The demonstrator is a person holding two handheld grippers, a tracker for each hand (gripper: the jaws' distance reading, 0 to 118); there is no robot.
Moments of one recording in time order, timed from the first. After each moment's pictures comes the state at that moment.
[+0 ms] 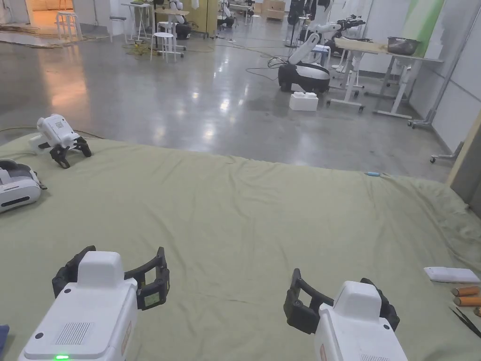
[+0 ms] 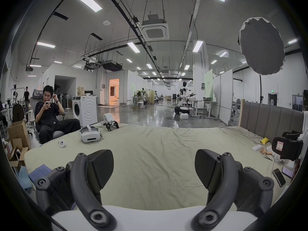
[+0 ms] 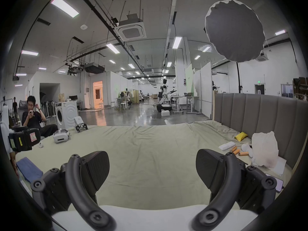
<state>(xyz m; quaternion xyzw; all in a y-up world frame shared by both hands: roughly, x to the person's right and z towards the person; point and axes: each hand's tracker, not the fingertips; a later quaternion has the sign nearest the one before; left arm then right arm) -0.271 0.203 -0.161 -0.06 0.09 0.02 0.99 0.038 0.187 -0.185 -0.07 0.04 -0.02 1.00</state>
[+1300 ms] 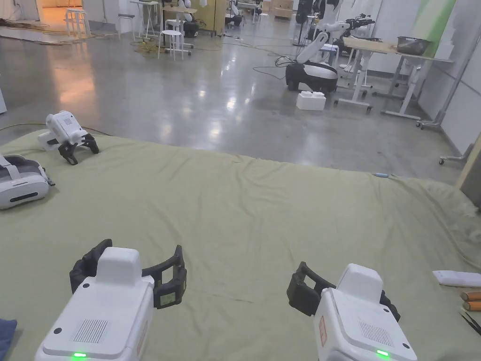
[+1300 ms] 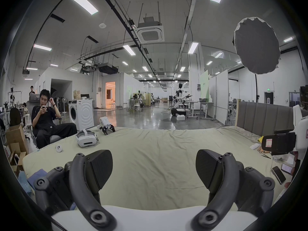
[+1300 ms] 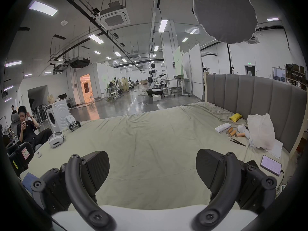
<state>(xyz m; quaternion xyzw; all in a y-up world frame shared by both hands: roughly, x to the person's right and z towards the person) -0.262 0.204 -0.163 -0.05 0.07 0.00 1.00 0.024 0.204 -0.211 -0.16 -0.01 -0.05 0.99</state>
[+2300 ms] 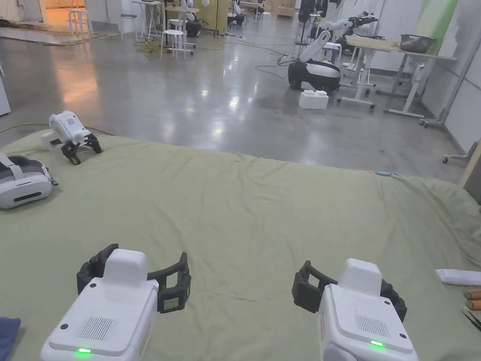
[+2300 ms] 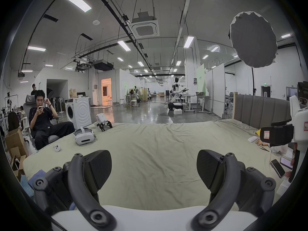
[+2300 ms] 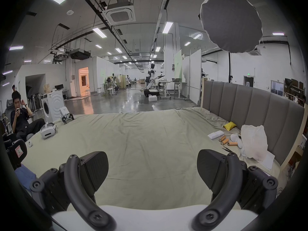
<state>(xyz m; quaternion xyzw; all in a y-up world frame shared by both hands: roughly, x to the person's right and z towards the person) -0.260 0.200 -0.165 -0.08 0.05 -0.01 1.00 0.024 0.205 -0.215 -0.16 -0.03 0.00 0.99</state>
